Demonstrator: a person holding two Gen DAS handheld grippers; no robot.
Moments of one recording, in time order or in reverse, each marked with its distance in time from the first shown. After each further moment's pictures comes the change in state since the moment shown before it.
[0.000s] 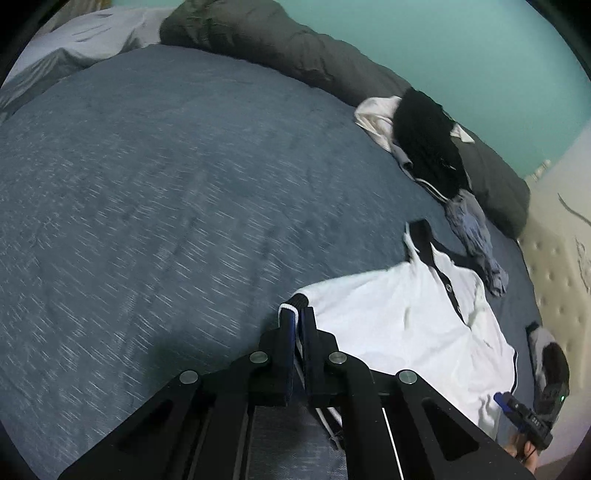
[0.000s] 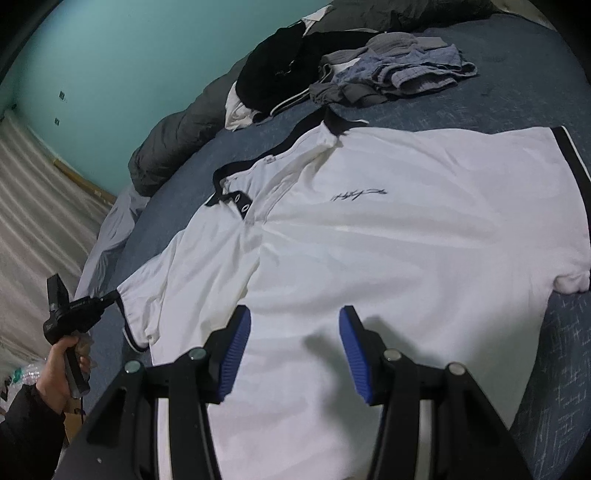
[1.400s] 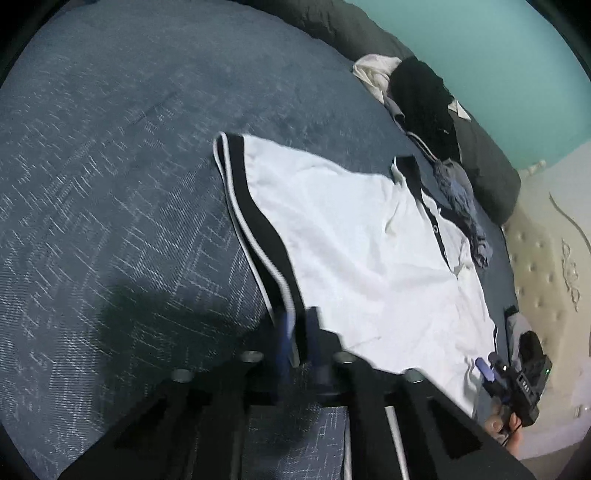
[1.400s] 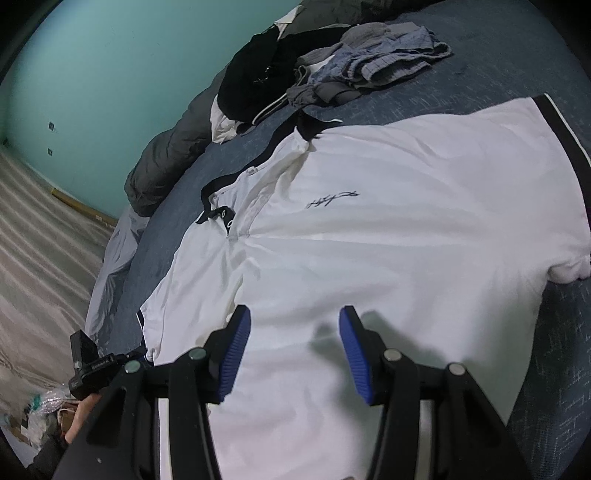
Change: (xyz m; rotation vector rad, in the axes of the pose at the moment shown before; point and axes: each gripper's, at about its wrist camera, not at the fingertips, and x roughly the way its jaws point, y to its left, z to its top) left arm 0.017 -0.016 -0.073 -0.086 0.131 -0.099; right arm -0.005 -0.025 0.005 0.101 -0.004 0.034
